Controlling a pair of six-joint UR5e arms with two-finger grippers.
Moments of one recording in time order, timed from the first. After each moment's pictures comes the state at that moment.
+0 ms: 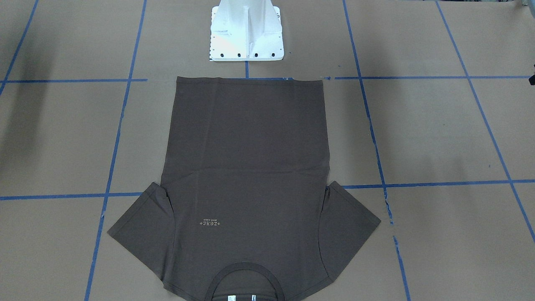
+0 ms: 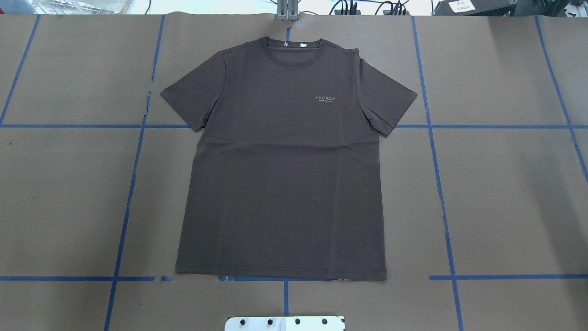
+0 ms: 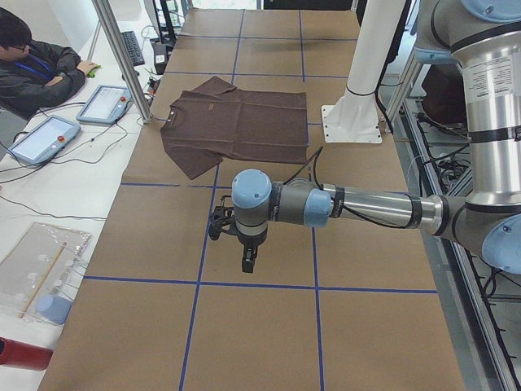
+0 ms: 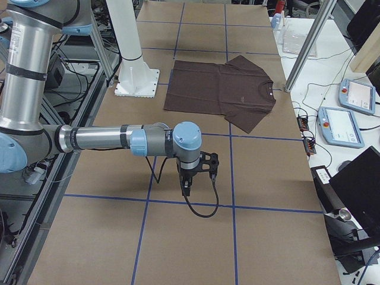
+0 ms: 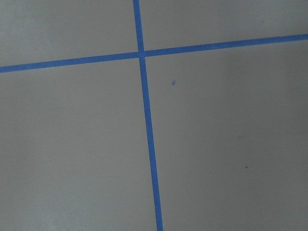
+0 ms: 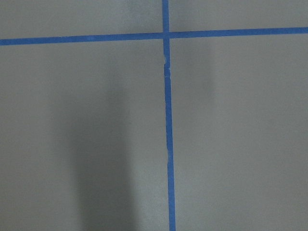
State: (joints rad) left arm -1.51 -1.37 -1.88 -1.58 -2.36 -0.01; right arm 1.54 -1.83 1.91 -1.61 2.34 0.10
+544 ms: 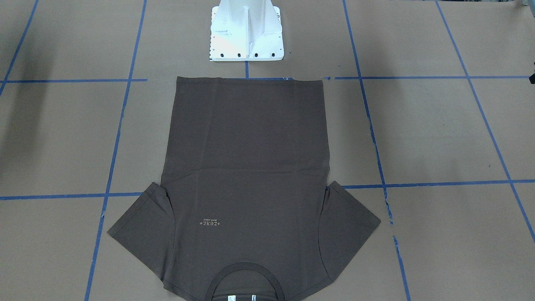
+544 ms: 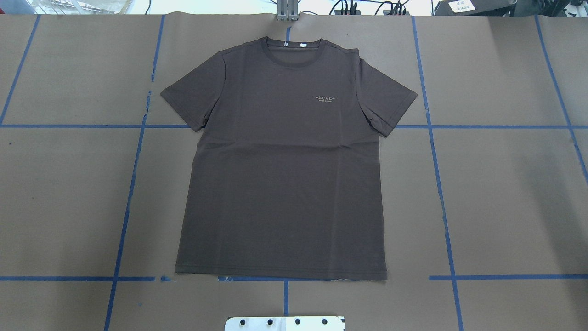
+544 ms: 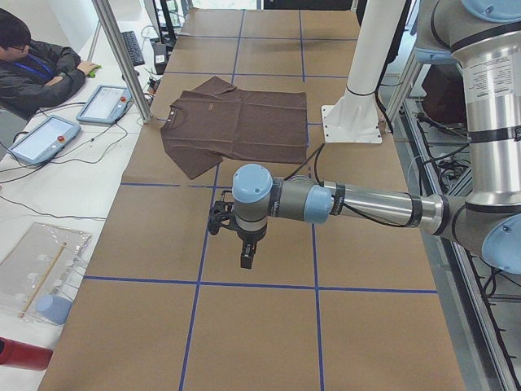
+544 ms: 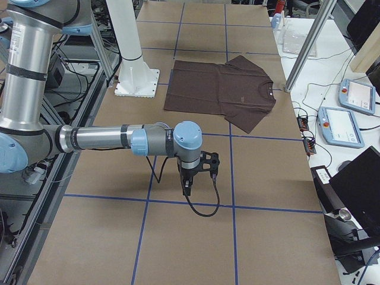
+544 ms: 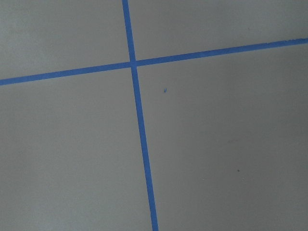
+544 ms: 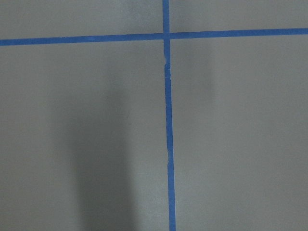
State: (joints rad) left arm -1.51 -1.37 -1.91 -1.59 -2.35 0.00; right arm 1.54 -1.82 1.91 -1.61 2.34 0.10
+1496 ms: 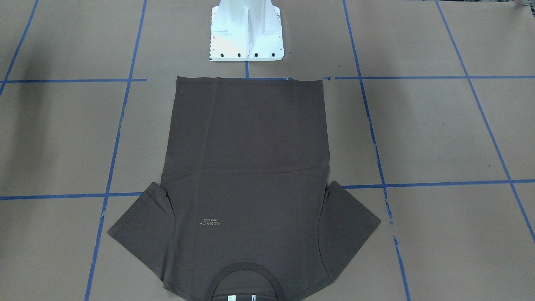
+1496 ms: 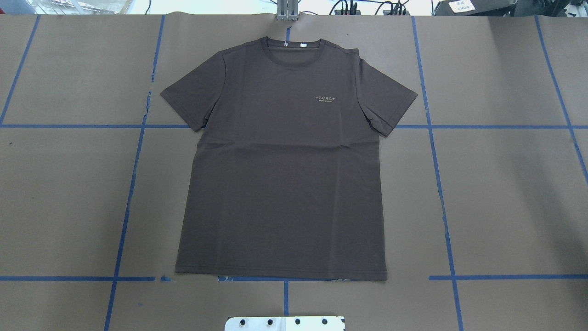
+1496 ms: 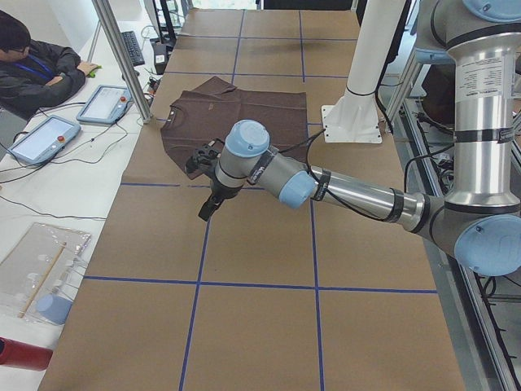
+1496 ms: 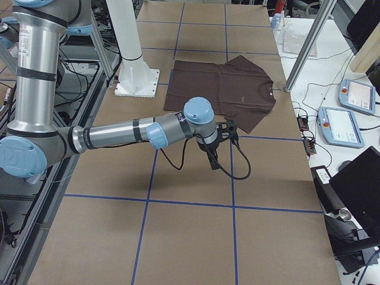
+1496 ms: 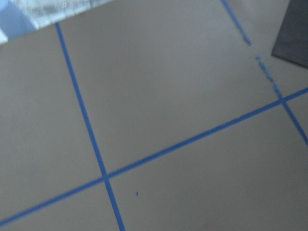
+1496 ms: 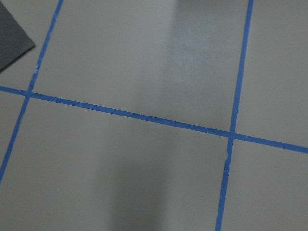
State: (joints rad) left arm -1.51 -1.47 -1.92 -1.96 -2.35 -0.01; right arm 1.48 -1.69 1.92 -1.32 2.41 0.17
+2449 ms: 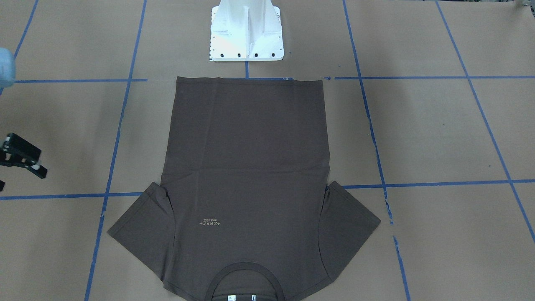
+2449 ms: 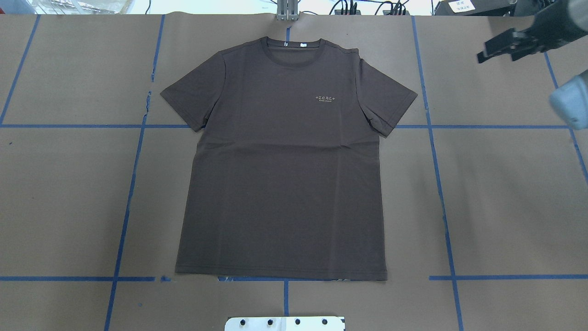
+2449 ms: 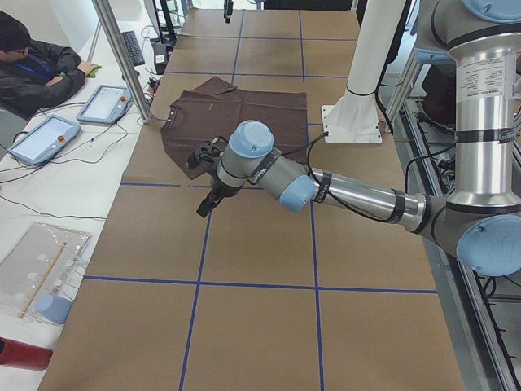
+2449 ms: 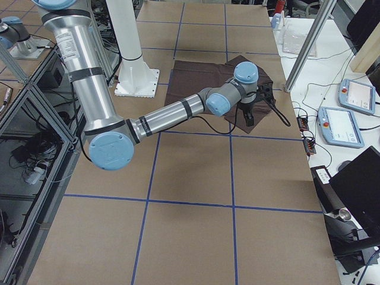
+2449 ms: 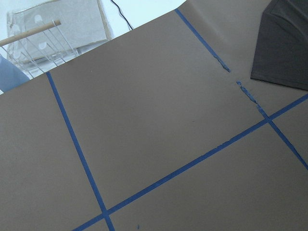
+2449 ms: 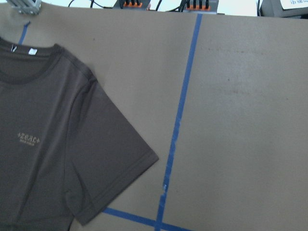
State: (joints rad) left arm -1.52 -1.46 -1.92 -2.02 -2.35 0.00; right arm 1.16 -1.22 1.61 -1.12 2.26 0.71
